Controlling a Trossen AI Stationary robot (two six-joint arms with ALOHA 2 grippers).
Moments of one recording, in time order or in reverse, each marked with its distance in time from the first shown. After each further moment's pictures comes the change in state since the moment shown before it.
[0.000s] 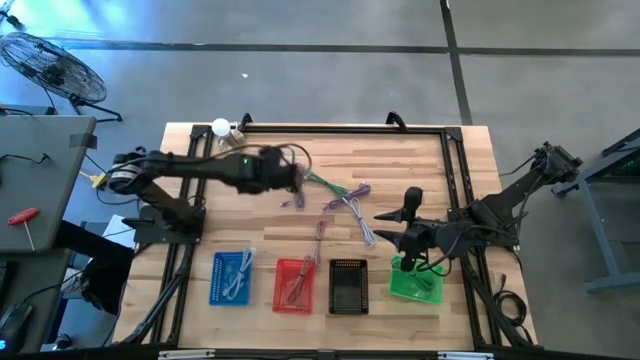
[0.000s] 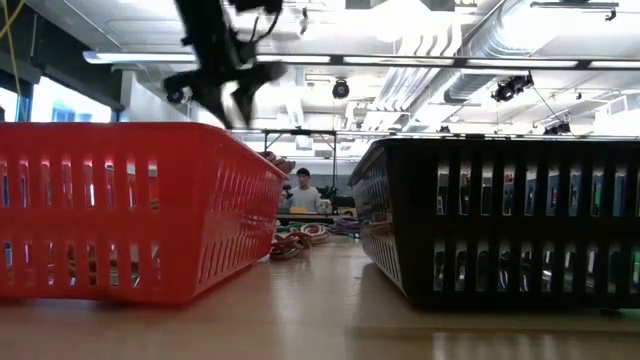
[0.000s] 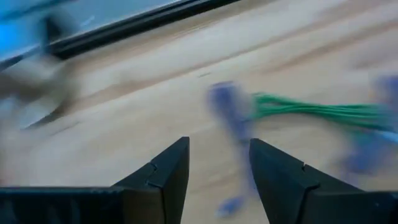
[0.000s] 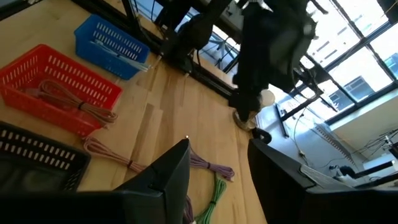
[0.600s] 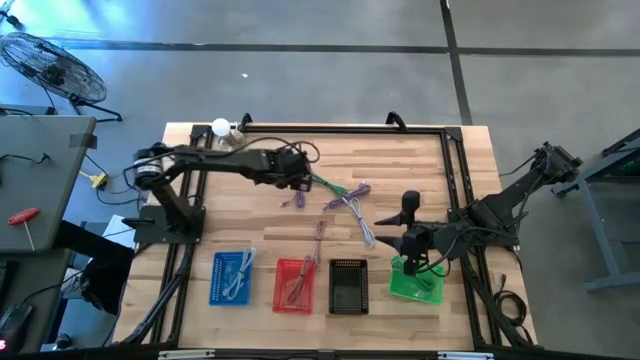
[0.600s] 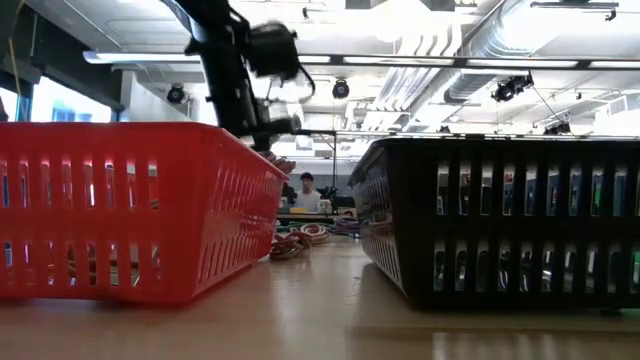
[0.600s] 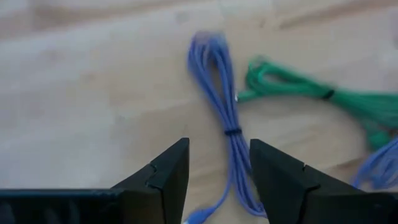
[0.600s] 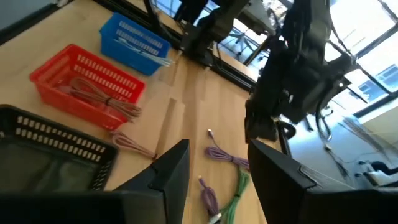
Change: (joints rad) left arm 0.174 0.167 -0.073 0.262 0.318 0.021; right arm 0.000 0.000 0.000 -0.059 -0.077 0.094
